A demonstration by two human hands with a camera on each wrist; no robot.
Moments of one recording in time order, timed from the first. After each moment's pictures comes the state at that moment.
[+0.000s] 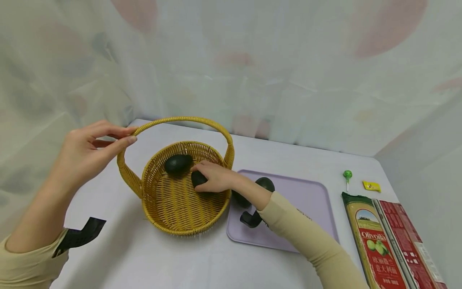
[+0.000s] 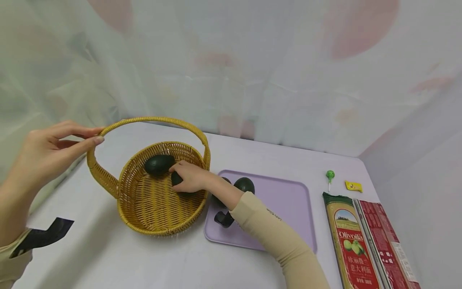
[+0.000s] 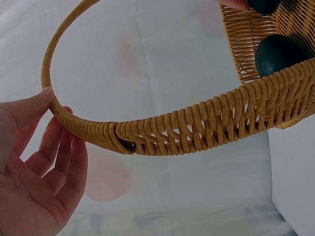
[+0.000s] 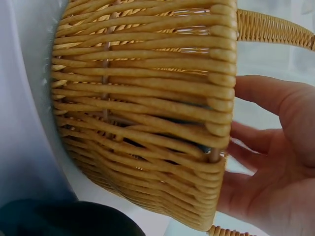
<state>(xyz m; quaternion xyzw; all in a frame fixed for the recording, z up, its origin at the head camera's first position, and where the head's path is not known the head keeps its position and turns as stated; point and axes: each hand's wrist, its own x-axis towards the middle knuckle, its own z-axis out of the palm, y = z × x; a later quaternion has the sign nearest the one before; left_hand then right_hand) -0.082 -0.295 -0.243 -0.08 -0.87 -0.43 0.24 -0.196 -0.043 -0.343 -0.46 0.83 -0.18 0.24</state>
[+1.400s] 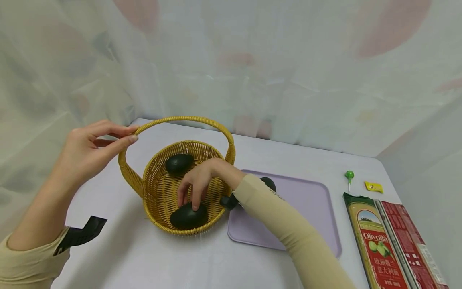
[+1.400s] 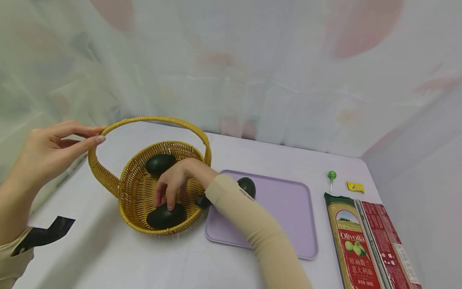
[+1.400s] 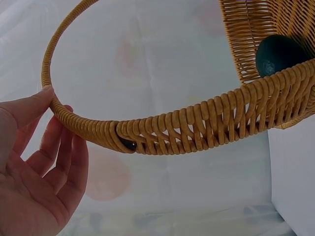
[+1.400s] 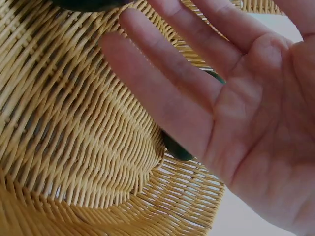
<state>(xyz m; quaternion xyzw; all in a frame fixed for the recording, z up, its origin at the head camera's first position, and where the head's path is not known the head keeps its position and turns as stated) -0.081 -0.296 -0.241 -0.08 -0.87 -0.42 0.23 -0.219 -0.096 -0.339 -0.49 0.63 -0.12 0.59</state>
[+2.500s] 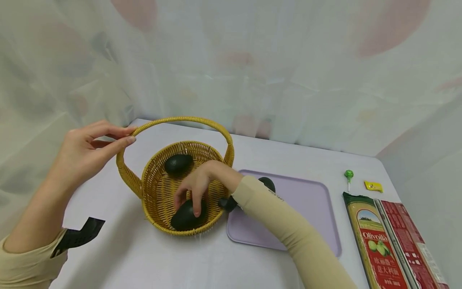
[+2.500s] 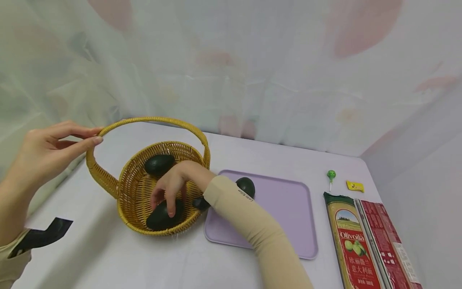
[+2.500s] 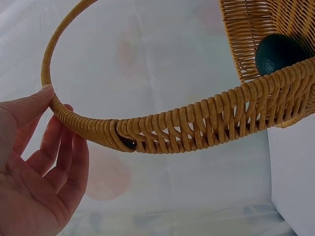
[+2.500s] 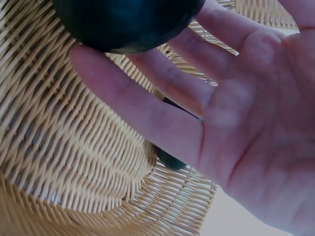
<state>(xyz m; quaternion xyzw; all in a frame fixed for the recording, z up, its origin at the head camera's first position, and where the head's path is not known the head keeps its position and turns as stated) -0.080 -0.296 -0.239 -0.08 -0.87 -0.44 0.23 -0.208 -0.096 -0.333 -0.51 0.64 -0.07 0.57</state>
